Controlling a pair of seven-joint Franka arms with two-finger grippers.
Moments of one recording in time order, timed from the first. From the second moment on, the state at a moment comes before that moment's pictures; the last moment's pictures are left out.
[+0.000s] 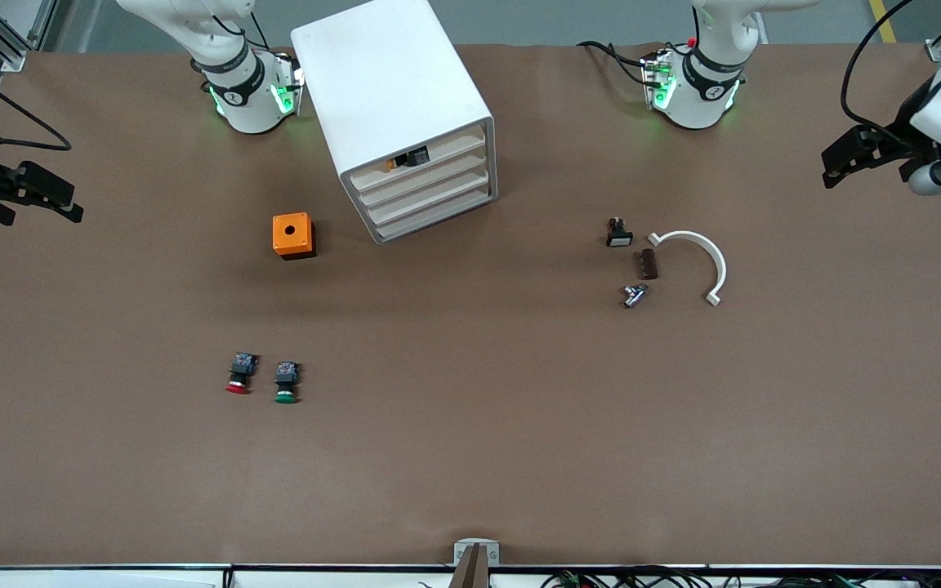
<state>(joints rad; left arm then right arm) 0.03 -0.15 -0.14 -1.70 0.04 1.53 -0.14 -0.08 -0.08 0.01 -1.69 0.05 1.61 -0.08</state>
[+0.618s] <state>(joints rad) 0.03 -0.18 -0.14 -1.72 0.01 1.55 -0.14 -0.08 -0.08 0.01 -1.69 0.05 1.61 -0.08</state>
